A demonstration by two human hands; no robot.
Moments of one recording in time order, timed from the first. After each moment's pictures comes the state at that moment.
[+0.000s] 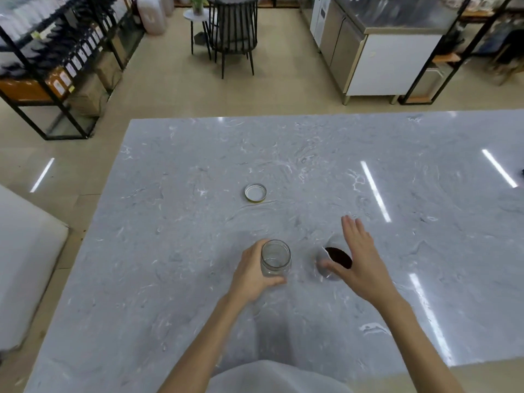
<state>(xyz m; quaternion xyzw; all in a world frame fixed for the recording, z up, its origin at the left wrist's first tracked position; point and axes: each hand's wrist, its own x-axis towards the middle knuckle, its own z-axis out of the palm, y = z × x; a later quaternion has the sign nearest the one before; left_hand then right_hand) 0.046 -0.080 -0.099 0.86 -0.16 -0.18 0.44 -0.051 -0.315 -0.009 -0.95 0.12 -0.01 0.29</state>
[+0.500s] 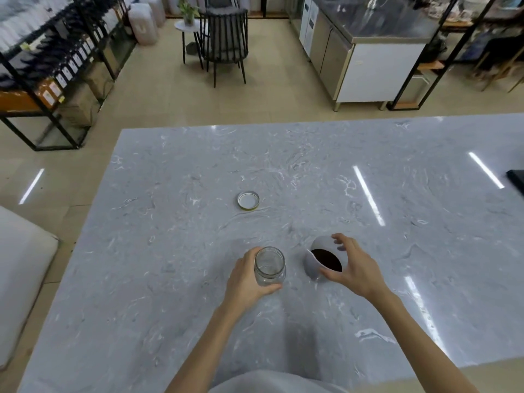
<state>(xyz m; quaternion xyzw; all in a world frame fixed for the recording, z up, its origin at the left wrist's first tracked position) 0.044 -0.081 -0.096 0.87 -0.17 -0.15 0.44 -0.041 -0.353 -0.052 -0.94 0.17 0.01 0.28</state>
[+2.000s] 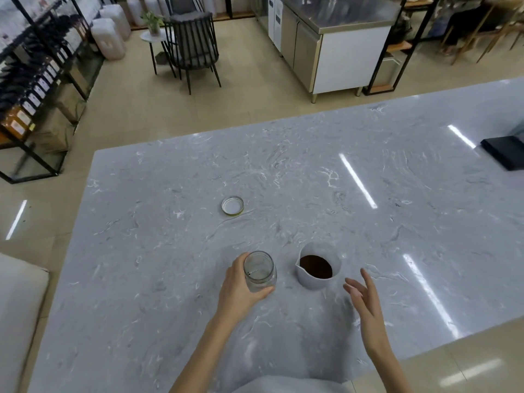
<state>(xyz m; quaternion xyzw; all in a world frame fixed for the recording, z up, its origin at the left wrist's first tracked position) 0.043 -0.081 -0.101 0.88 -0.17 -0.16 0.41 -0.146 -0.300 -0.096 -0.68 0.35 -0.16 0.63</state>
